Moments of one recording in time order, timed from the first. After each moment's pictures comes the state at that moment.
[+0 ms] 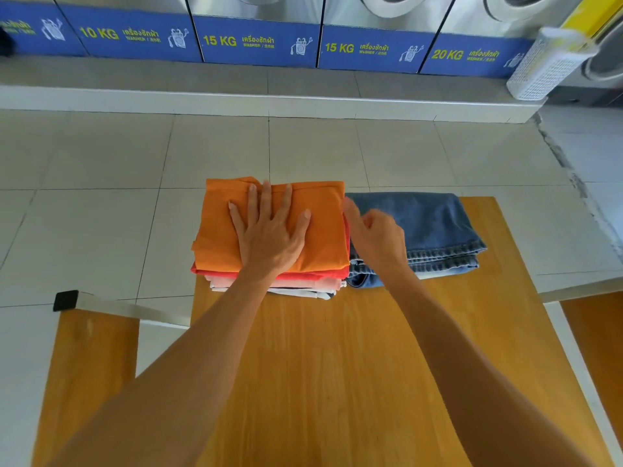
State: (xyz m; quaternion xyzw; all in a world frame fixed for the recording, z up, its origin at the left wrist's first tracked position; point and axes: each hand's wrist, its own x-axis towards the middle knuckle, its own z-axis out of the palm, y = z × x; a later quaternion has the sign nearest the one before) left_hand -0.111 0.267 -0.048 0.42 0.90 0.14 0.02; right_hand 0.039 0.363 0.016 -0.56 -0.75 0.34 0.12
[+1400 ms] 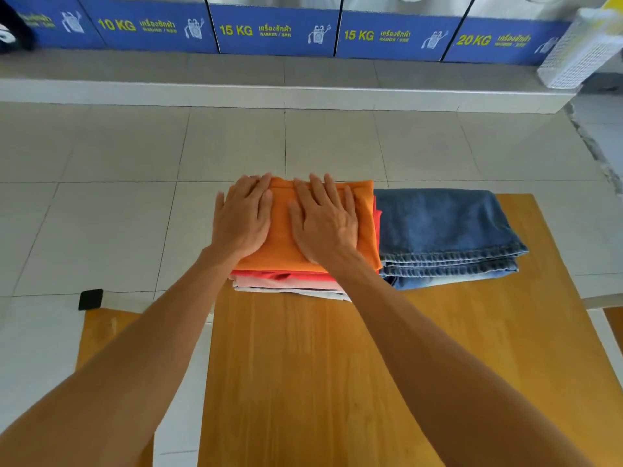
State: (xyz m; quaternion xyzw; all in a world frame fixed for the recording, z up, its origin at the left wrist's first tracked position) left_hand -0.205 0.235 -0.048 0.45 0.86 0.21 0.06; right_hand -0.067 0.324 -0.028 -0.38 -0.92 0.10 0.05
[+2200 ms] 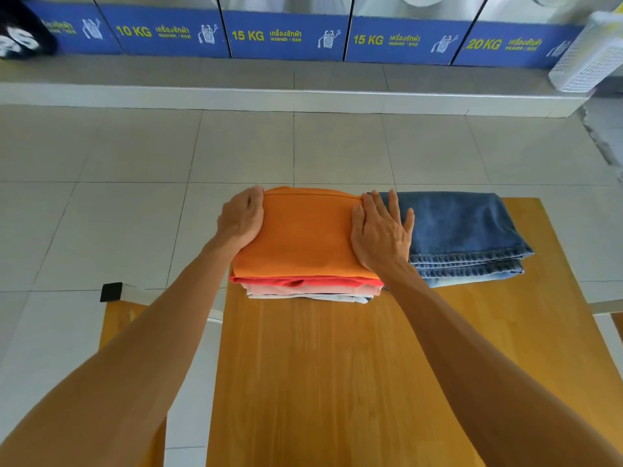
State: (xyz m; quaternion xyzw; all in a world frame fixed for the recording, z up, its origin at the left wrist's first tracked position) left_hand -0.214 0.227 -0.033 0.29 0.88 0.31 0.22; right_hand -0.004 0.358 -0.035 -0.48 -0.86 0.15 0.05
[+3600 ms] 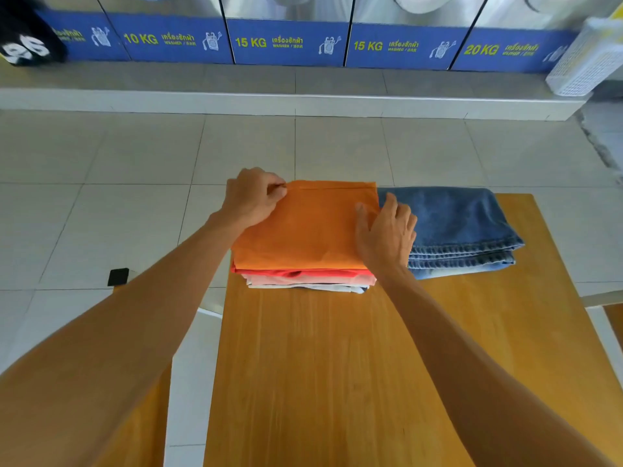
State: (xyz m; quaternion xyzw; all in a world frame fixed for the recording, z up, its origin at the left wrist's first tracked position) left_hand -0.213 0.241 -0.004 0.47 0.85 0.20 0.12; right_hand 0.014 0.331 -0.009 -0.57 -0.78 0.22 0.15
